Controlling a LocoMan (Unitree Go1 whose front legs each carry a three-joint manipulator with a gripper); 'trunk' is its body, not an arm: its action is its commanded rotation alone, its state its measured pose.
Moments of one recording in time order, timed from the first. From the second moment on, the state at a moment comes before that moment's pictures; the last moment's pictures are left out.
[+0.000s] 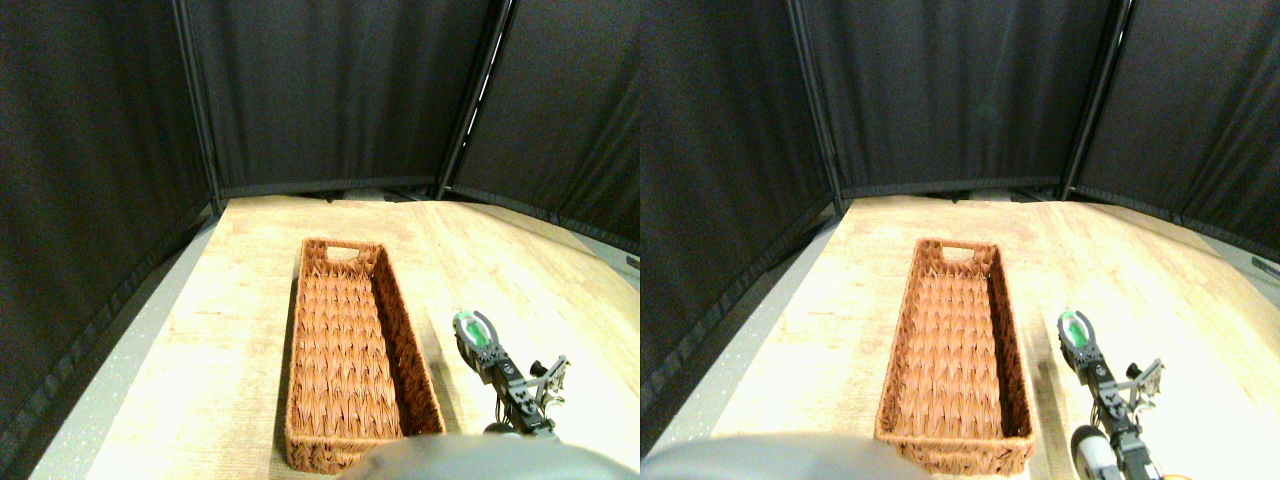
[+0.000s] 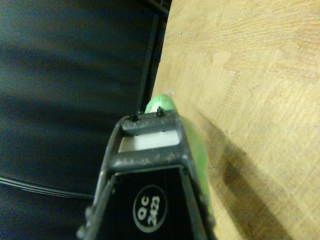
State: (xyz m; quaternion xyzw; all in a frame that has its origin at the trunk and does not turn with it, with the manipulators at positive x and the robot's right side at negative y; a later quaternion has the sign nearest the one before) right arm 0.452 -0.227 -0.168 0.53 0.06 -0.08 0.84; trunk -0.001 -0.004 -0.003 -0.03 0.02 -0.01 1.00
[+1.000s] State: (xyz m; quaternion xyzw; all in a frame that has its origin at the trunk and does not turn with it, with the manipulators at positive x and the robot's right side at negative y) right arm 0.496 -0.121 -0.120 0.54 0.17 0.05 0.82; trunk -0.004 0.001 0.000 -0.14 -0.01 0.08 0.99
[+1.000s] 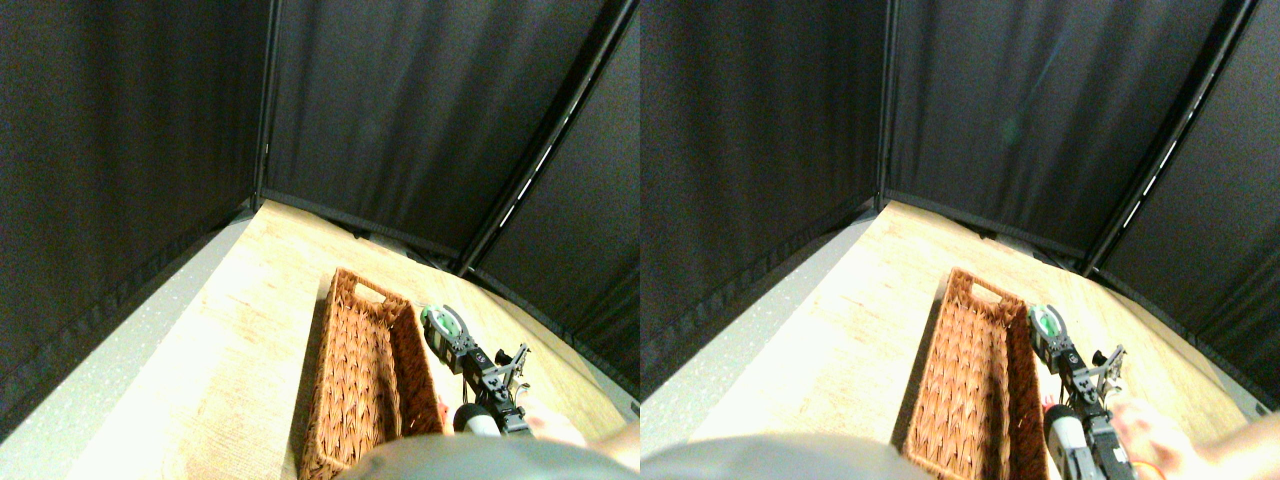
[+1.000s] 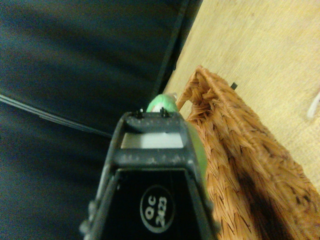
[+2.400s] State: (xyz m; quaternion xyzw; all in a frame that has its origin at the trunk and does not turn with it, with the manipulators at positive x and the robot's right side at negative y) right arm 0.471 -0.216 -0.132 0.50 0.05 -0.10 0.86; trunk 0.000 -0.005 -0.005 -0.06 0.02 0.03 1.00
